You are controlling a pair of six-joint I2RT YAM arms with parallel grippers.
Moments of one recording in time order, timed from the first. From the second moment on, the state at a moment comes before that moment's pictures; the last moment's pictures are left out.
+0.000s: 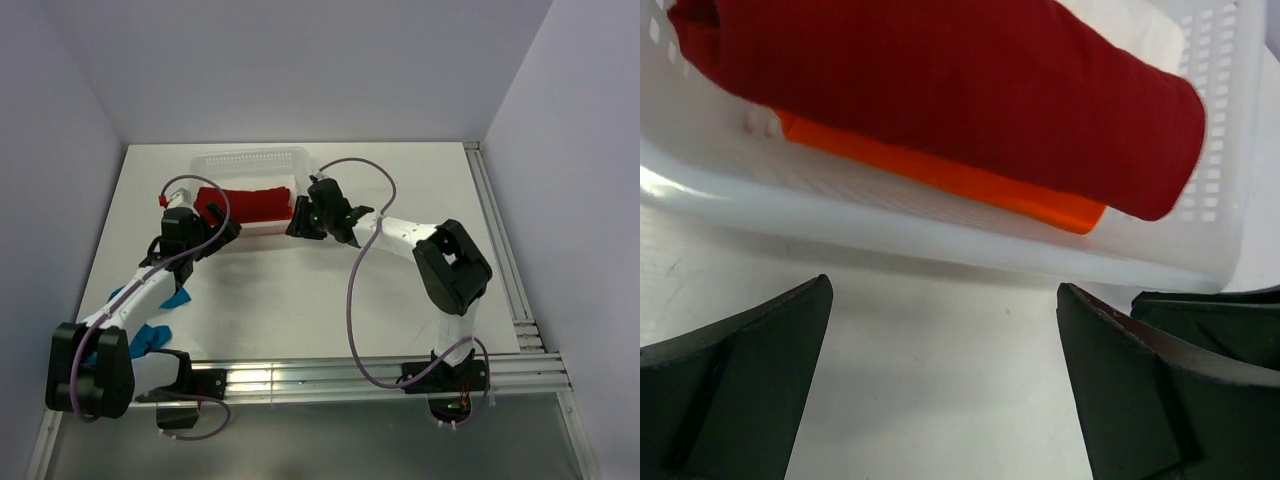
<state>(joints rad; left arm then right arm) -0.15 1.19 0.62 0.01 0.06 -0.69 0.67 1.85 1.22 -0.05 -0.10 0.71</state>
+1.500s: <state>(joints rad) -0.05 0.49 0.21 0.19 0.04 -0.76 0.70 0.84 0.40 0.23 0.23 0.56</state>
